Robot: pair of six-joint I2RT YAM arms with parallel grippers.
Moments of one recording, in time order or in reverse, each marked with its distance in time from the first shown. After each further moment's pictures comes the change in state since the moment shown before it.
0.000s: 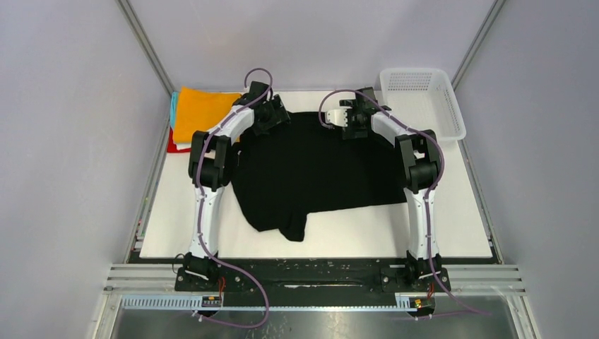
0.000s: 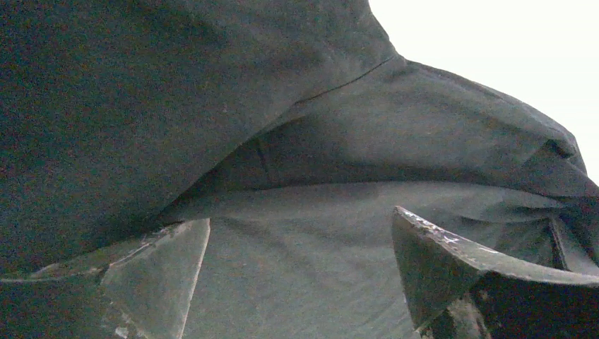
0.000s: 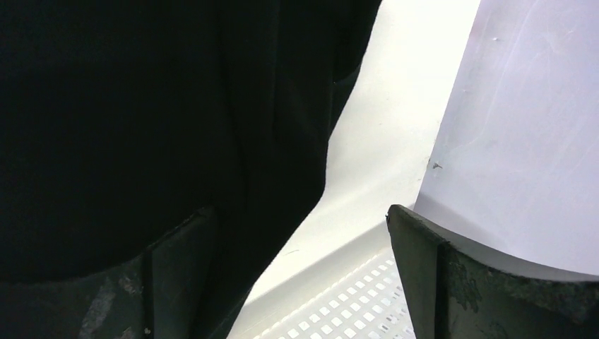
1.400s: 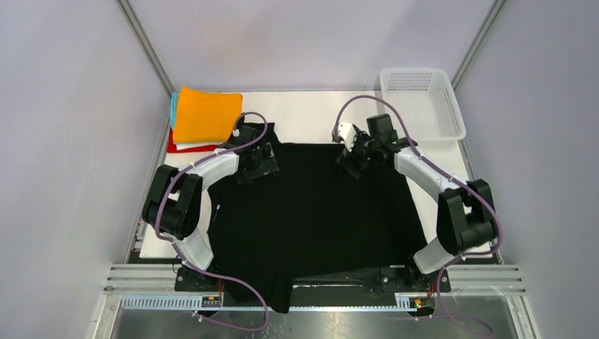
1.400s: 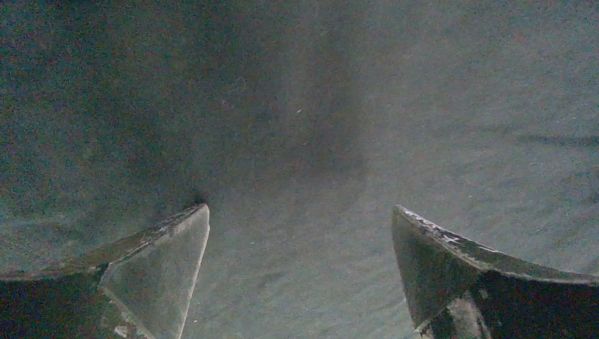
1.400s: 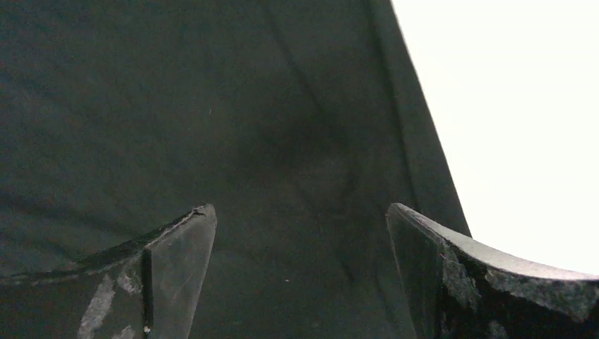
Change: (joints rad) left arm -0.100 -0.681 -0.936 0.102 -0.111 0.032; right arm 0.089 -0.783 -0.713 -0.001 -0.345 0.811
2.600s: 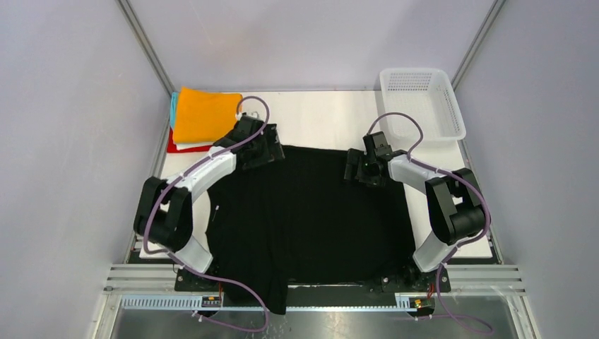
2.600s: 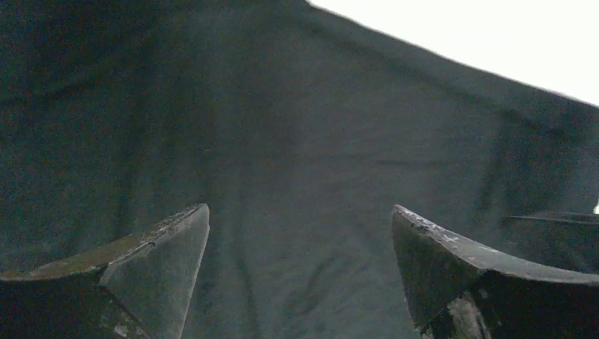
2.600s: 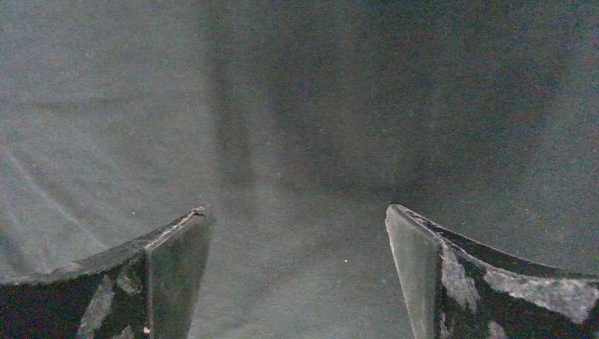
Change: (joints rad) left arm -0.053 -0.135 0.076 0.044 0.005 0.025; right arm 0.011 0.114 -0.176 0.041 0.406 1.143
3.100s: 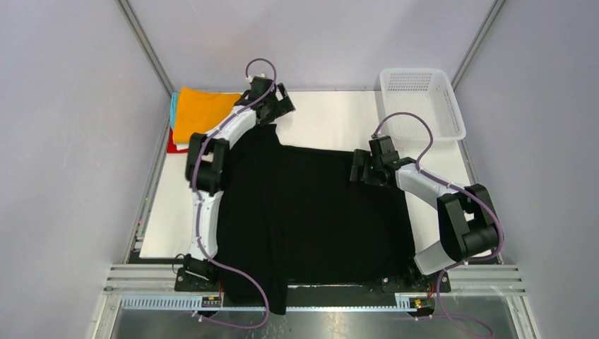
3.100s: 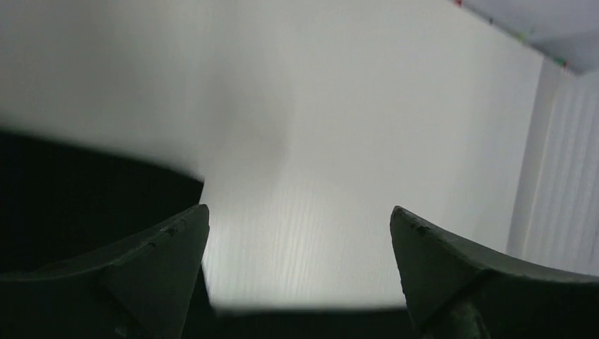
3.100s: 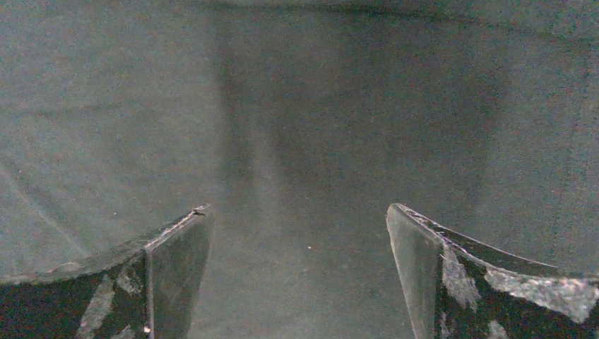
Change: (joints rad) left arm 0.116 0.792 0.870 0.066 0.061 -0.087; right arm -0.008 -0.137 -0.083 0.037 0.103 -0.033
